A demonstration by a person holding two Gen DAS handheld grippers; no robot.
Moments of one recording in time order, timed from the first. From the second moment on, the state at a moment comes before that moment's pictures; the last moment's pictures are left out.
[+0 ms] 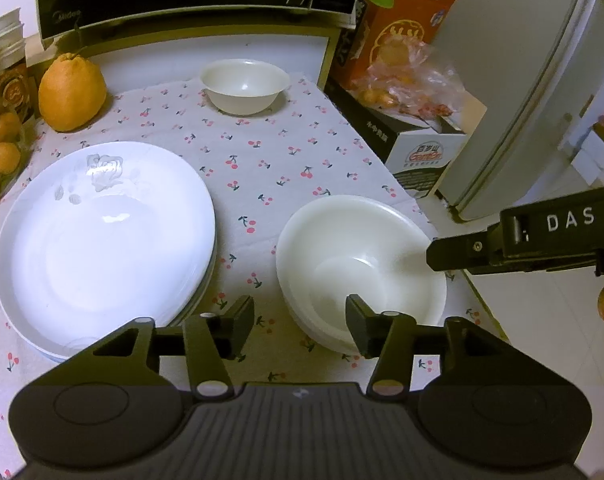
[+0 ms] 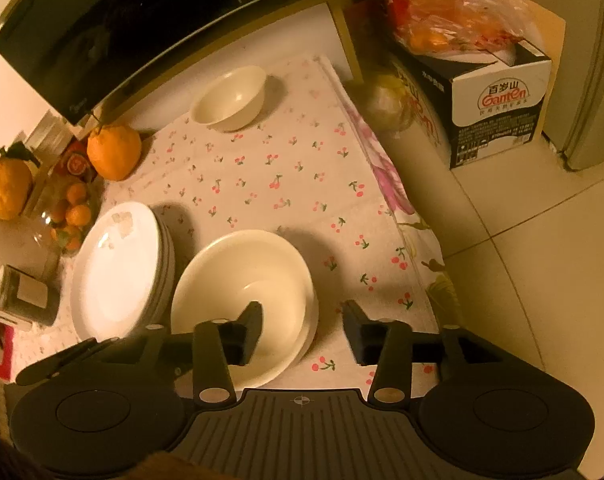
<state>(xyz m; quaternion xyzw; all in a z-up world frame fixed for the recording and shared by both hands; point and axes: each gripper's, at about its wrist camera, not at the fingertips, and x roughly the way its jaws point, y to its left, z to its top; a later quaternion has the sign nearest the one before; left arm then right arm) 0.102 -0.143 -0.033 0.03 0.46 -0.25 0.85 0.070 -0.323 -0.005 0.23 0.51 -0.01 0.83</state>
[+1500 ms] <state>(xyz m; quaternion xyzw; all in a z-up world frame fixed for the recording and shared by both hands) 0.181 -0.118 0.003 0.02 0.45 -0.15 0.88 0.157 -0.325 0.022 0.27 0.48 0.03 0.83</state>
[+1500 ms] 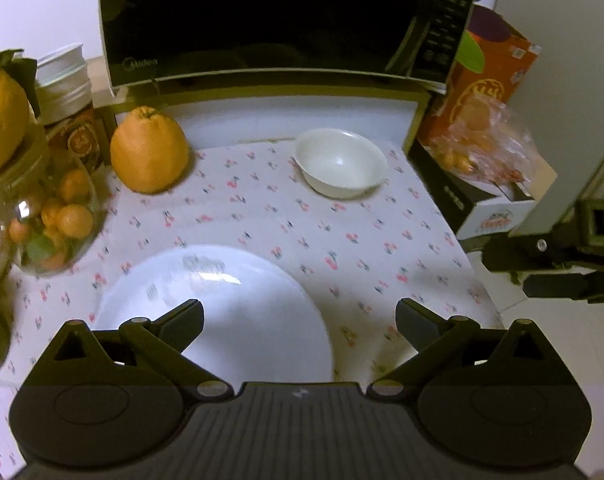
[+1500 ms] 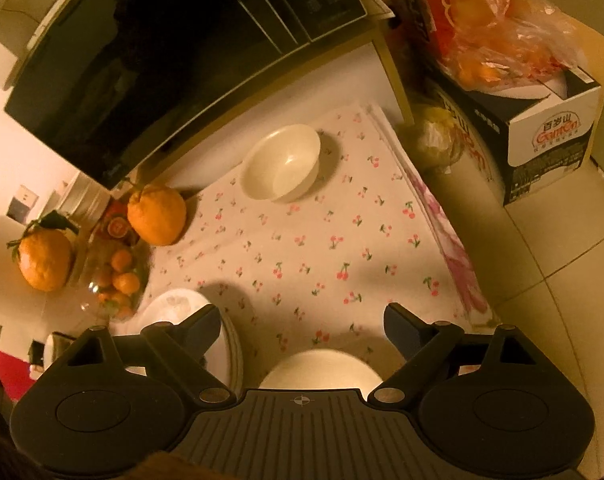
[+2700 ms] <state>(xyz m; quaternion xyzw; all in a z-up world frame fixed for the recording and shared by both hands) 0.329 -0.131 -0.039 -0.05 0.43 -0.21 0.88 0.308 -0.336 -0.044 0.33 0.48 -0.03 0.81</state>
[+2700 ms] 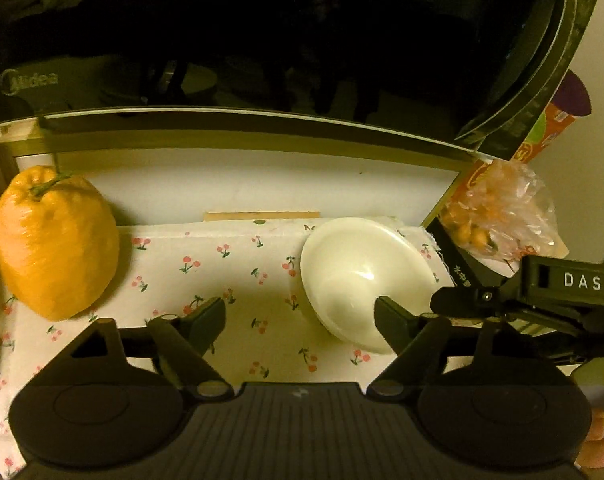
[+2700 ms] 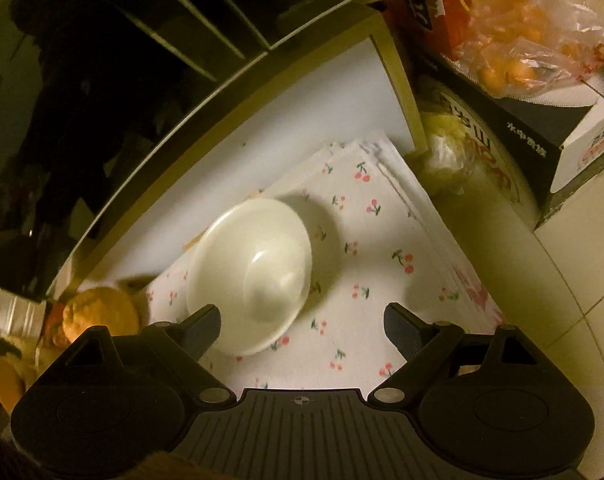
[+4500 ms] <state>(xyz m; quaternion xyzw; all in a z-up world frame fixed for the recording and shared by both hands) 0.332 -0.141 -0.044 -0.07 0.41 -0.22 0.88 0.307 -0.339 -0.054 0.34 0.42 -0.01 0.84</state>
